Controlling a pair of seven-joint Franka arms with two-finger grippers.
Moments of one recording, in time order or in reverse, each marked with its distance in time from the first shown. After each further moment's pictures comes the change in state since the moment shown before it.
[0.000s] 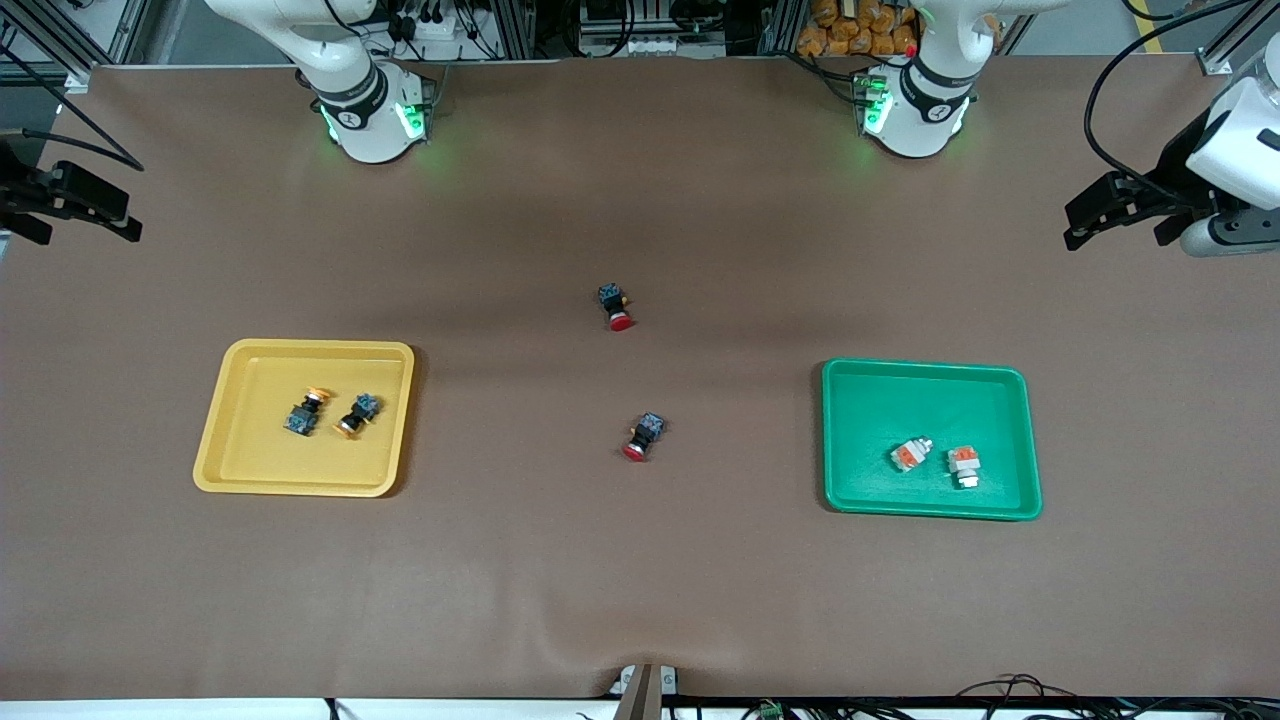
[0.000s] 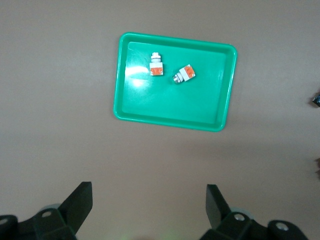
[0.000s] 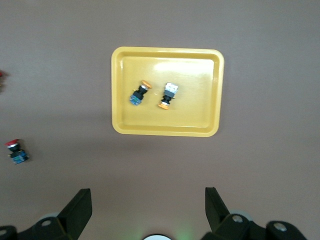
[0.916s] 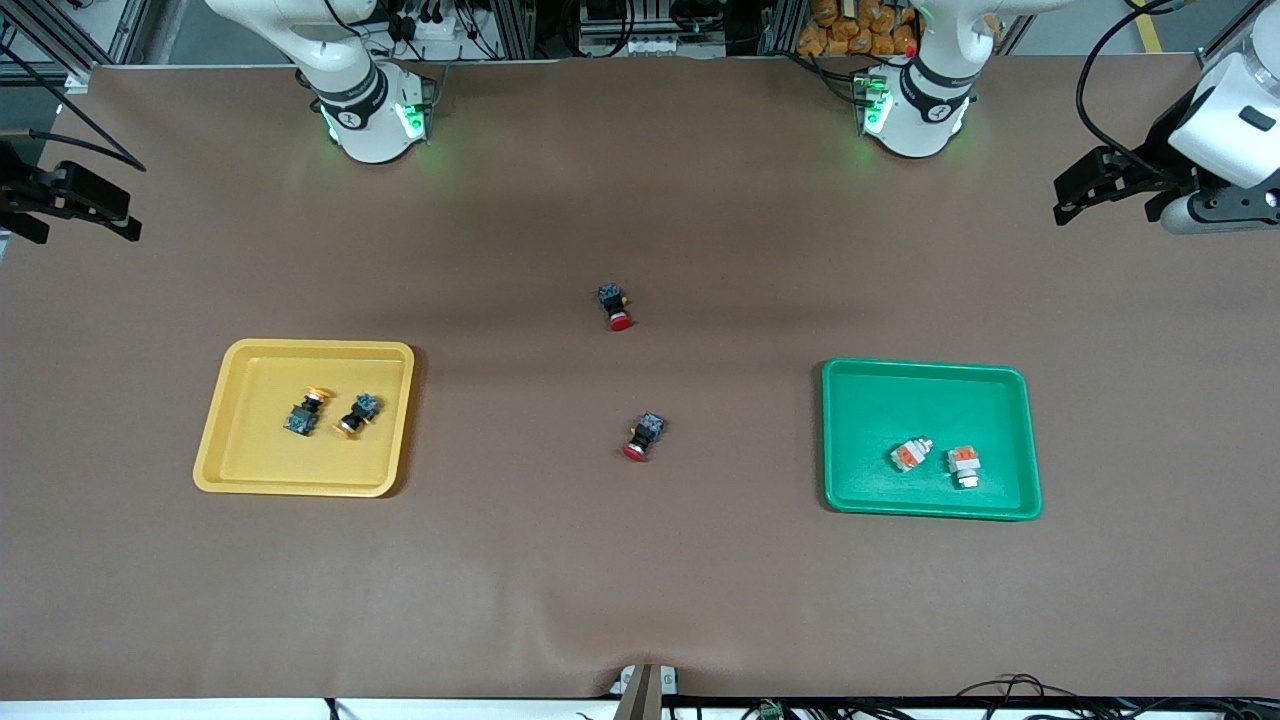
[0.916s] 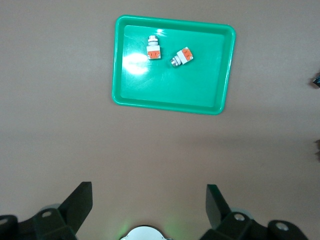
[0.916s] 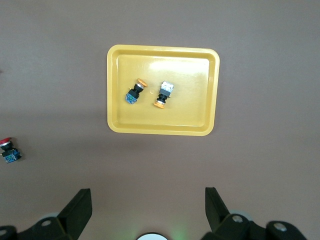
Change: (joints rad) left arm -0.015 -0.020 -0.004 0.014 0.000 -0.077 0.001; right arm 0.000 0.000 0.006 0.000 -0.013 -0.004 -0.002
